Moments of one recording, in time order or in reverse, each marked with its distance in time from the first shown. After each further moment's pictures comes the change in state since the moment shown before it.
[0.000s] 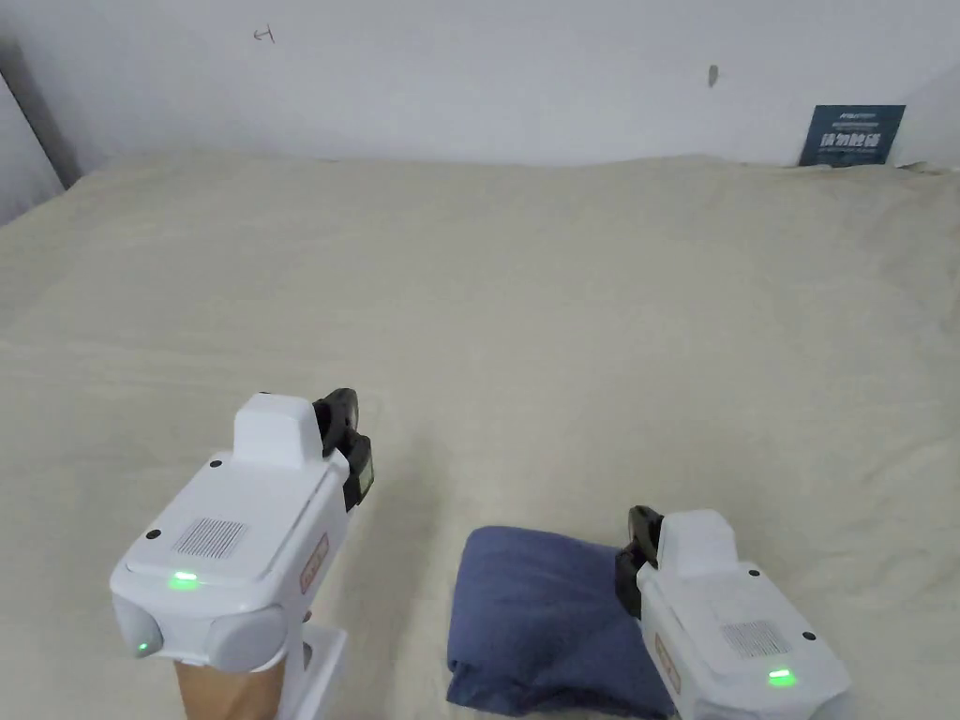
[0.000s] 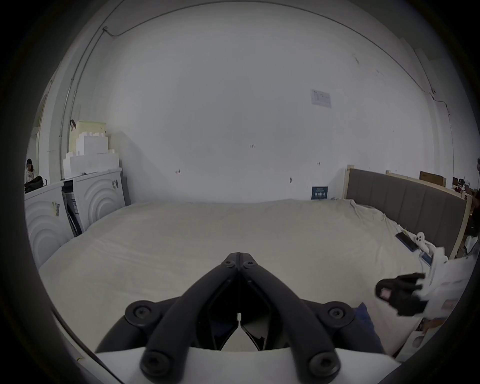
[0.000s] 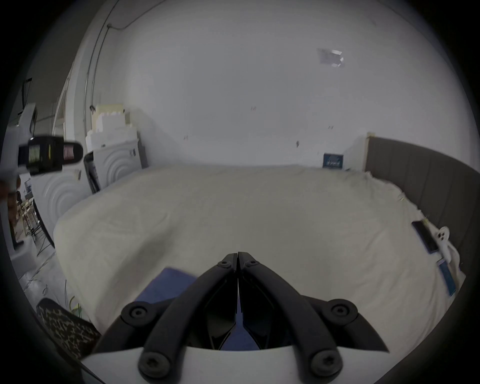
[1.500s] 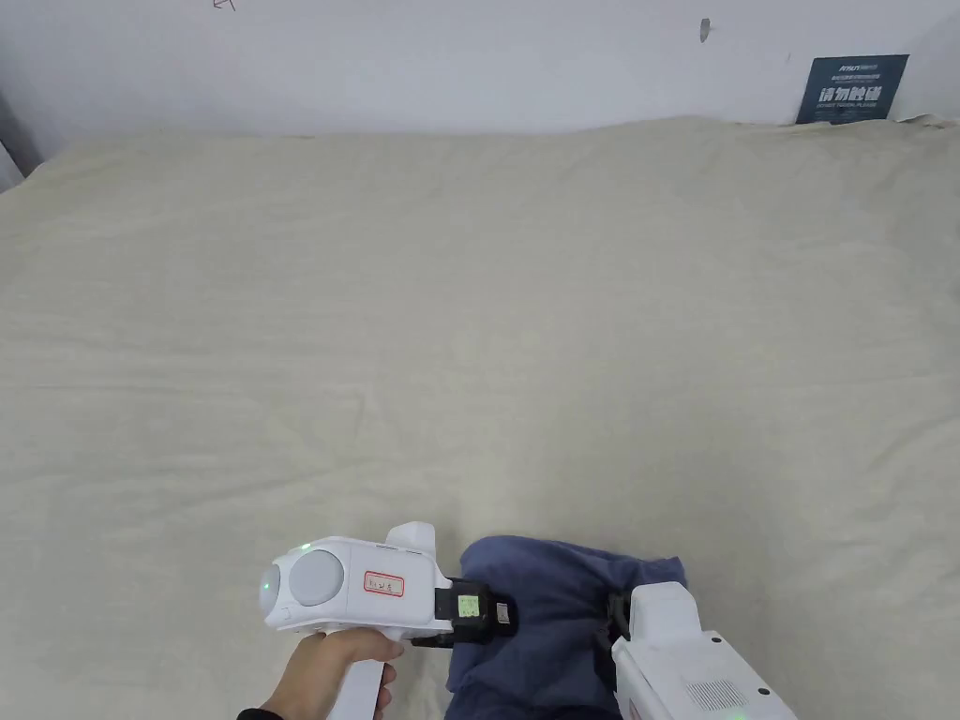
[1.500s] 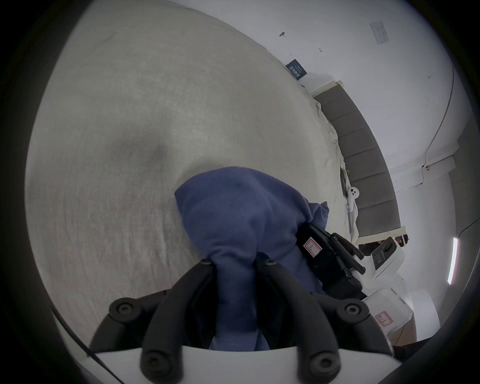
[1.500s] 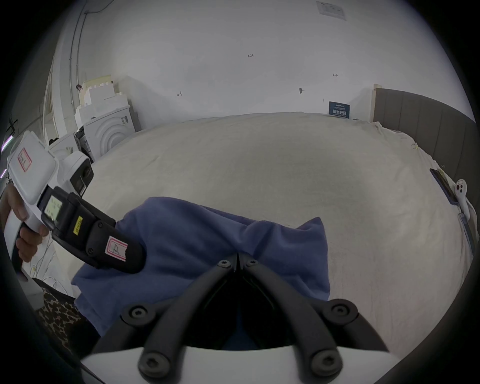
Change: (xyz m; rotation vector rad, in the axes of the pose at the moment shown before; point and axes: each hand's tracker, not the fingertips) left arm 0.006 -0.134 -0.145 -0.949 -0.560 0.500; right arm 0.001 -0.066 -0.043 -0.198 0.014 -0.064
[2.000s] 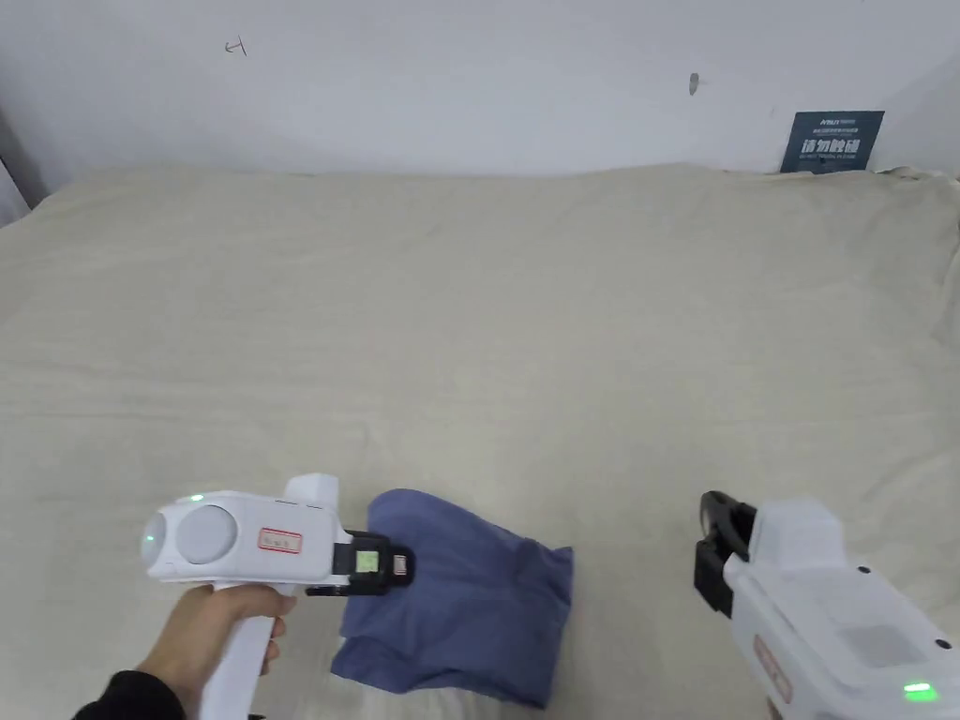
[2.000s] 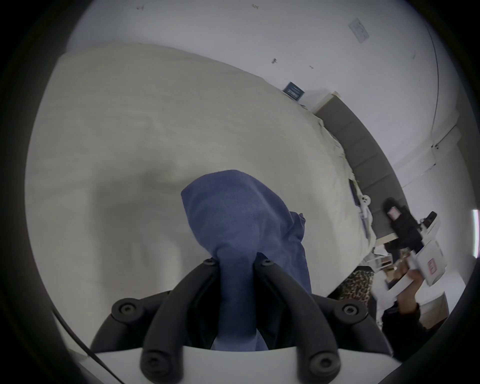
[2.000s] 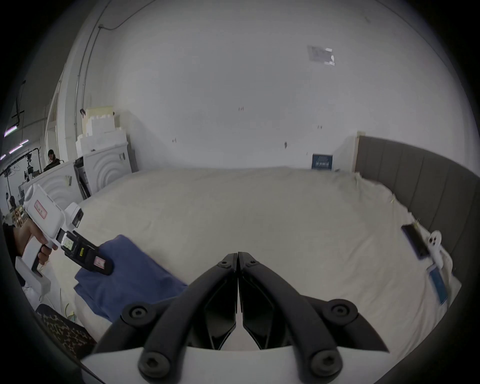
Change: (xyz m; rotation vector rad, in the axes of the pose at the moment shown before) left arm -0.020 0.048 0.119 0.135 0.162 -0.145; right arm 0.039 0.103 0.098 0.285 -0.085 0.045
